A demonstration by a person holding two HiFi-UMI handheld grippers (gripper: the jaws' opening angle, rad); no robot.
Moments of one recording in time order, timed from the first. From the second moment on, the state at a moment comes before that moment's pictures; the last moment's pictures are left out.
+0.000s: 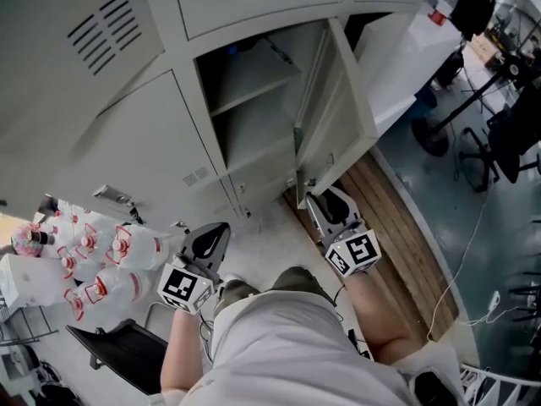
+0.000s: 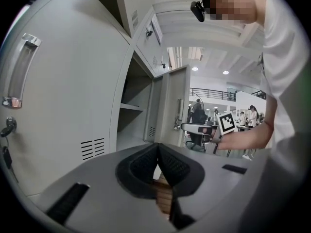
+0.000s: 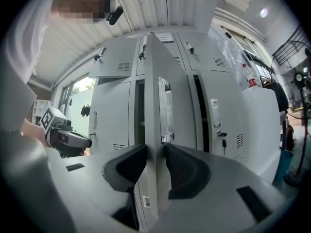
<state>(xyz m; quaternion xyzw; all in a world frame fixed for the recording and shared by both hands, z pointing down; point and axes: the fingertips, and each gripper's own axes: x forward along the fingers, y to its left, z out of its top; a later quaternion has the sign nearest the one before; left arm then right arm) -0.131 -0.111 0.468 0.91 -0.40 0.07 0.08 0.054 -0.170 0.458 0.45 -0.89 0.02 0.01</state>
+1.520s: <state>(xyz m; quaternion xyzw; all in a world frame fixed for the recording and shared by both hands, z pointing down) -0.244 -0.091 0.472 0.86 -0.50 0.07 0.09 -0.099 -0.238 0.453 0.44 -0.90 0.01 0.01</state>
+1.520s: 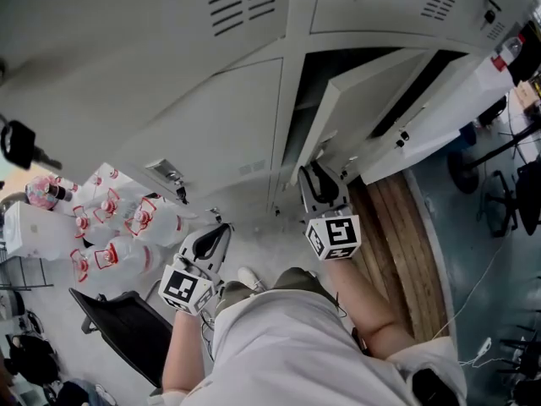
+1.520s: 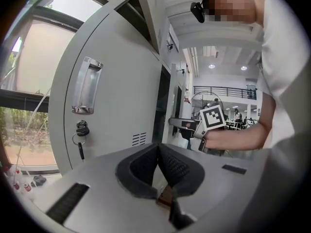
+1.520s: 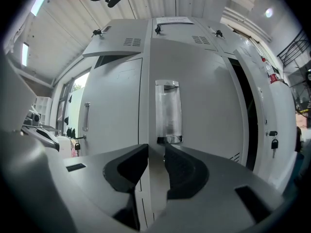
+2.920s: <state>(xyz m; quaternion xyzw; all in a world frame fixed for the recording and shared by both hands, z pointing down) -0.259 -0.083 0.477 0.82 -0.56 0.07 0.10 -0.128 -0.277 0.445 0.38 -0.92 0.03 -0.01</state>
